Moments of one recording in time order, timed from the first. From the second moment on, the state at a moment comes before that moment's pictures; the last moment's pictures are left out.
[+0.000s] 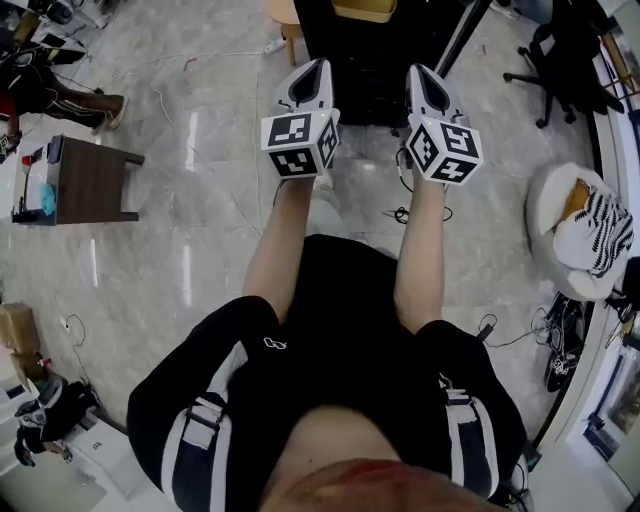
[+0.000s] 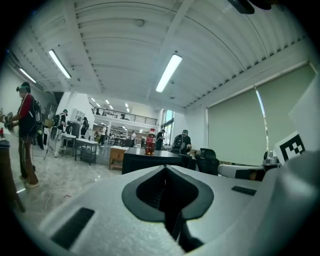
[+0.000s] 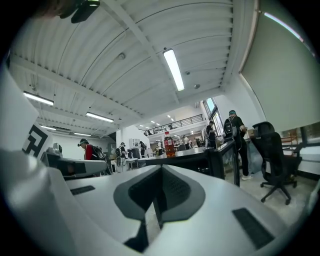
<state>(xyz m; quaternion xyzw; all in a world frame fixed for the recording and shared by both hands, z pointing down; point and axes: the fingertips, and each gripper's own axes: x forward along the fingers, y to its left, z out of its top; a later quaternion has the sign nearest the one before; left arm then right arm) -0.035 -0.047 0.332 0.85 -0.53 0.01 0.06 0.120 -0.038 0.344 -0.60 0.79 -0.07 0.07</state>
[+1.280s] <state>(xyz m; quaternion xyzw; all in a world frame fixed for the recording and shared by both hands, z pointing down) -0.025 -0.286 0.413 0.85 -0.50 0.05 0.14 0.114 -0.262 0.403 -0.62 0.78 -0.08 0.00</state>
